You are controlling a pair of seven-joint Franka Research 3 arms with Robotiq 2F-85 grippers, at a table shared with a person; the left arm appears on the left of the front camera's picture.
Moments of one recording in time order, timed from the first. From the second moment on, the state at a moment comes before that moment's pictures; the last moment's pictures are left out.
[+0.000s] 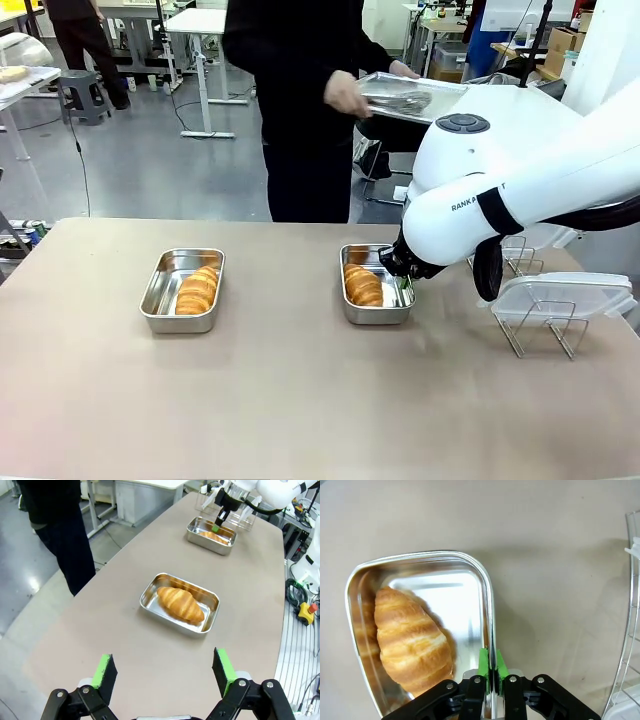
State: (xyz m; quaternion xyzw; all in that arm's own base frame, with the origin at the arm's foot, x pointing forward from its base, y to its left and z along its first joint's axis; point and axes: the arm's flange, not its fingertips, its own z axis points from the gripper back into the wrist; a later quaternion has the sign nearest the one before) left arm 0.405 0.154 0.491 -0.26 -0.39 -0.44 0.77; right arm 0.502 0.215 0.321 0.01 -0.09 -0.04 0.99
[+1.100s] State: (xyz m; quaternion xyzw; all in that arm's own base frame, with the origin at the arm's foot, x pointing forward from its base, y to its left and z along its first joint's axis) left arm 0.404 0.155 0.491 -0.26 -0.39 -0.44 0.77; right arm 0.506 0.125 0.566 0.16 -0.24 0.18 0.94
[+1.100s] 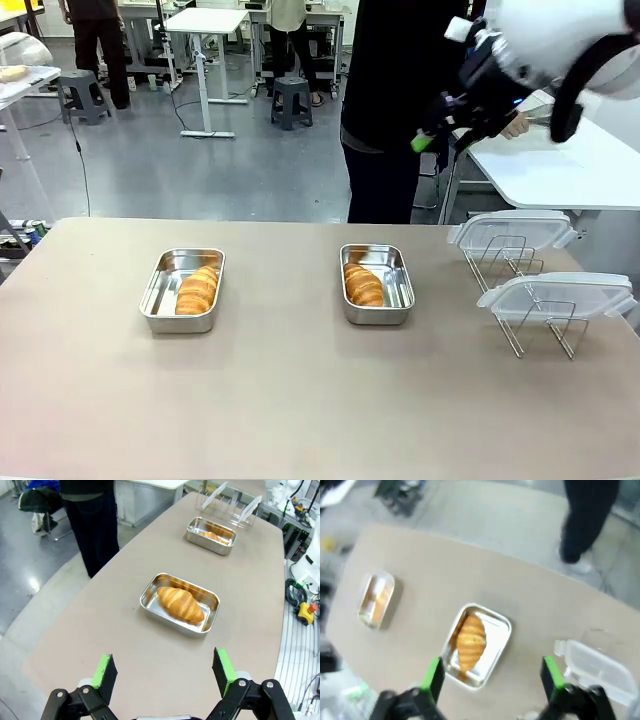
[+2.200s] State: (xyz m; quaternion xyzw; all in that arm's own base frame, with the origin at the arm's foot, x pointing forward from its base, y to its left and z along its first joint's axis) left arm 0.405 0.155 0.491 -0.26 -0.39 -0.44 0.77; right arm 0.427 -0.034 0.481 0.24 -0.34 0.54 0.74
